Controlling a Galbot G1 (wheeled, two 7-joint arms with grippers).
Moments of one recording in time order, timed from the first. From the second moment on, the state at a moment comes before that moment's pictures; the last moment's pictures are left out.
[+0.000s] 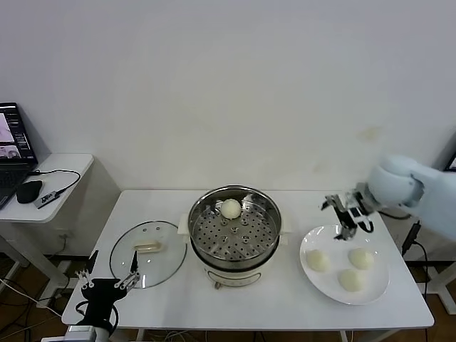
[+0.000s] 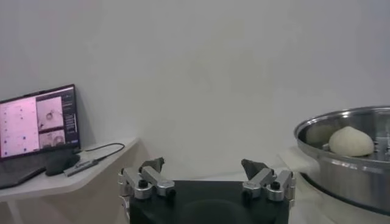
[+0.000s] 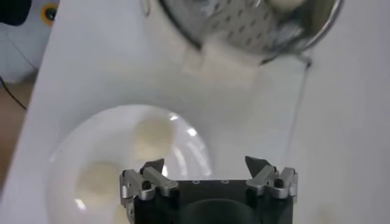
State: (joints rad) left arm 1.78 -1.32 -0.63 -2.29 -0.05 0.12 -0.18; right arm 0.43 0.42 -1.20 1.70 0.06 -0.32 -0.98
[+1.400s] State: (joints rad) left arm 1.80 -1.34 -0.66 -2.27 -0.02 0.13 -0.17; right arm -0.10 0.64 -0.87 1.39 -0.11 -0.31 -0.93
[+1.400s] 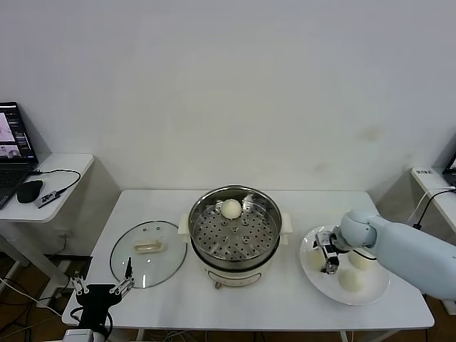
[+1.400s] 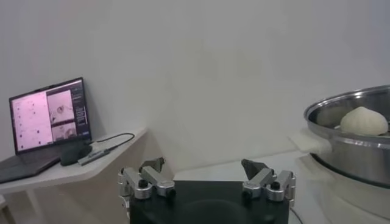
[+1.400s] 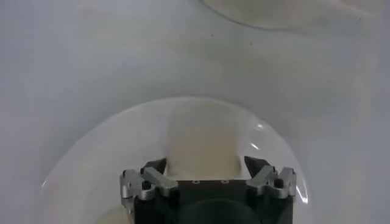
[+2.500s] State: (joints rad) left arm 1.80 -1.34 -0.64 -2.29 -0.02 0.13 -0.17; right arm 0.04 0.53 -0.91 1.49 -0.07 -0.31 -1.02
